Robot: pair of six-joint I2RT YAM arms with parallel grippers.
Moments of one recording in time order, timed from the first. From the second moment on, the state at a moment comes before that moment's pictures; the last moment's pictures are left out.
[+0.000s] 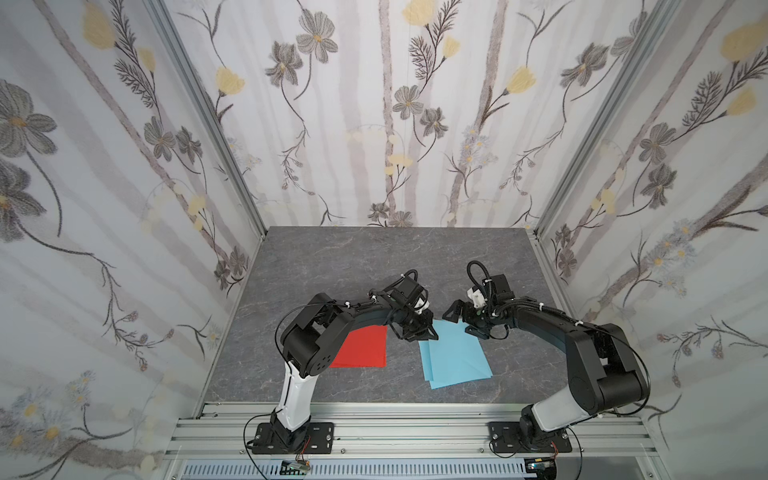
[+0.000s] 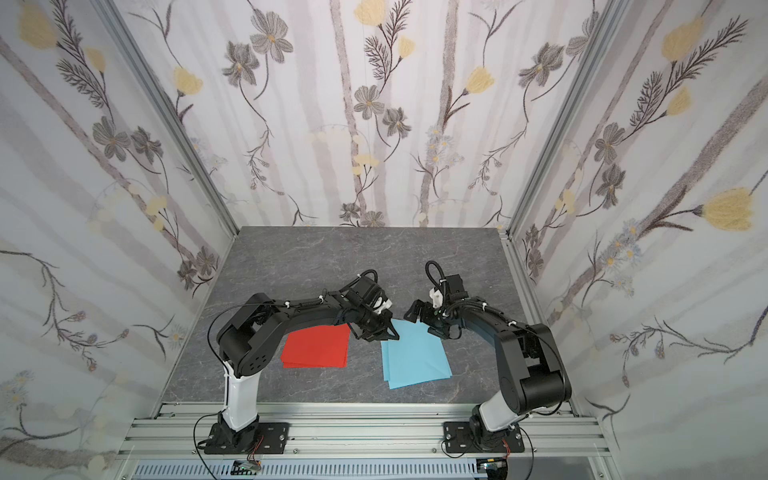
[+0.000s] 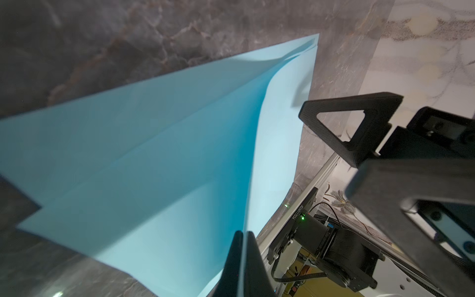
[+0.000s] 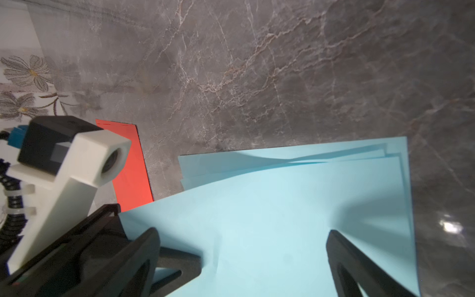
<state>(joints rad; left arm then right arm) -0.77 2.02 1.26 -0.26 0.70 -0.90 0.21 1.56 0.82 -0.39 -0.48 0.58</state>
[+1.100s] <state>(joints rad) -0.75 2.06 1.42 -0.51 0.62 -0.78 0.21 1.62 0.84 -0.39 -0.49 0.56</state>
